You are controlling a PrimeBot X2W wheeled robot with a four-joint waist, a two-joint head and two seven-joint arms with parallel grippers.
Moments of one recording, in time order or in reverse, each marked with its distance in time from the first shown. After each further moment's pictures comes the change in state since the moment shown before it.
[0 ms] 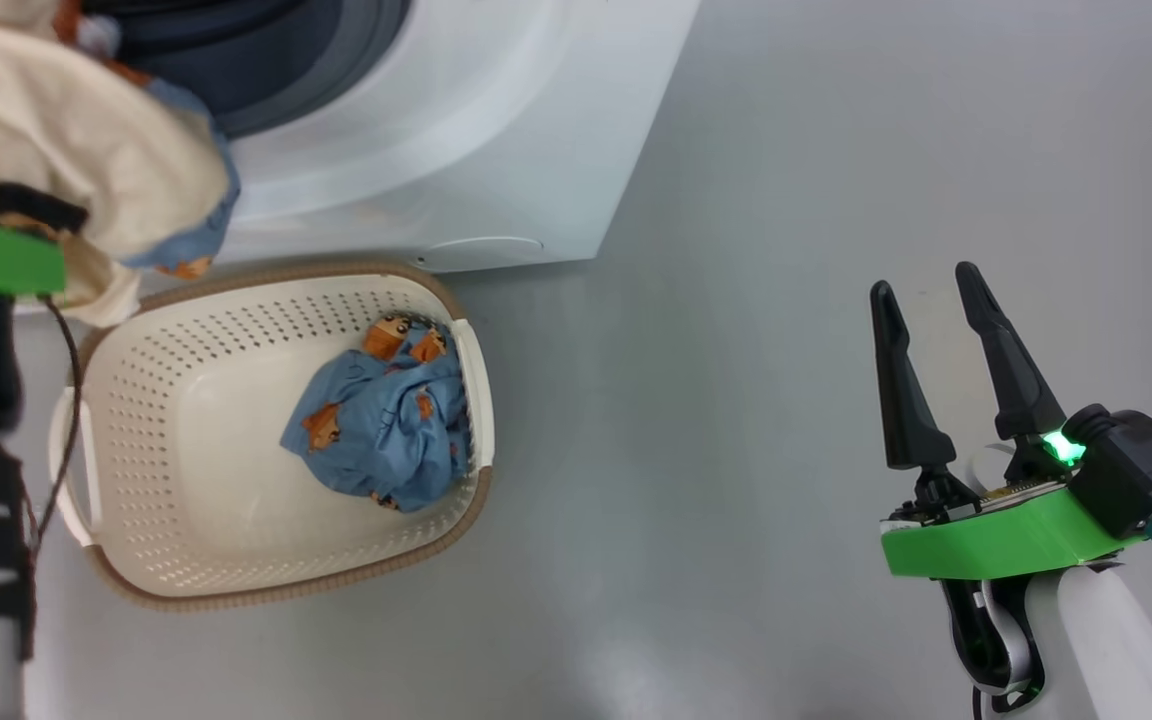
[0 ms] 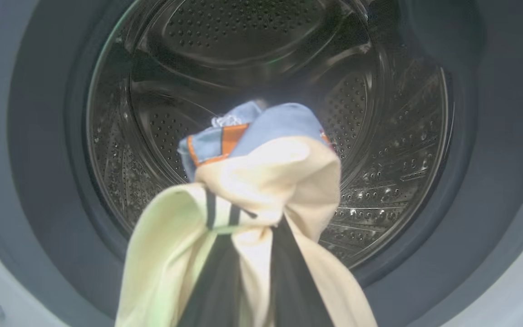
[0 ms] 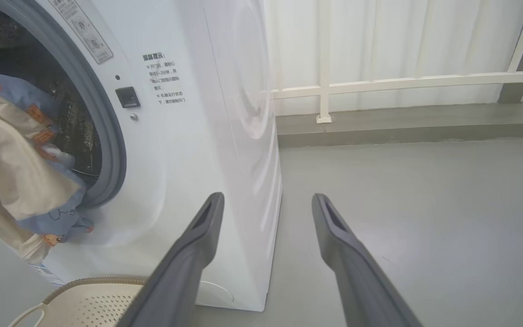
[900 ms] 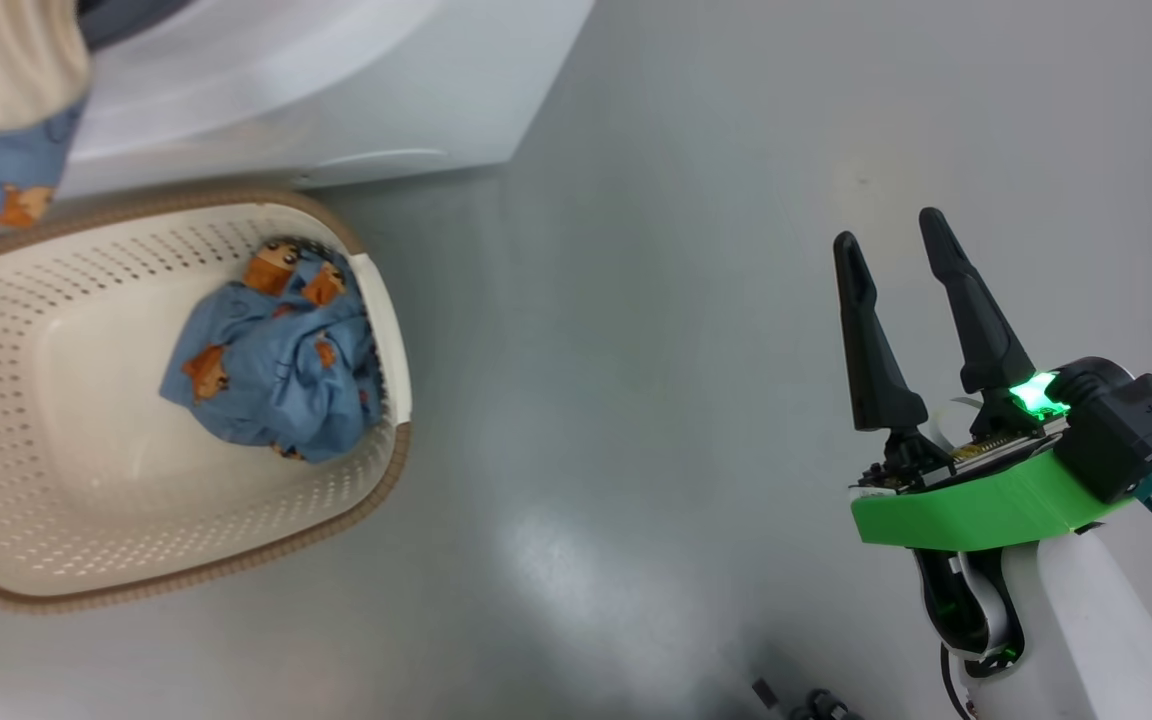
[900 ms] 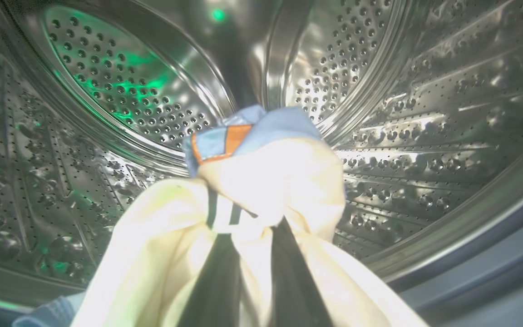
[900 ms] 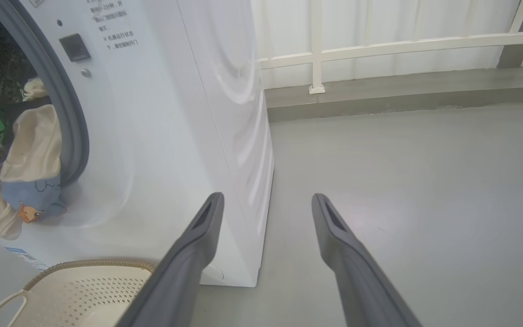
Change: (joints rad) left arm -0.606 0.101 -0.222 0.639 0.019 0.000 0.022; right arm -0.081 0.004 0.066 -0.020 0.058 0.000 0.000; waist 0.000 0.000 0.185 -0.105
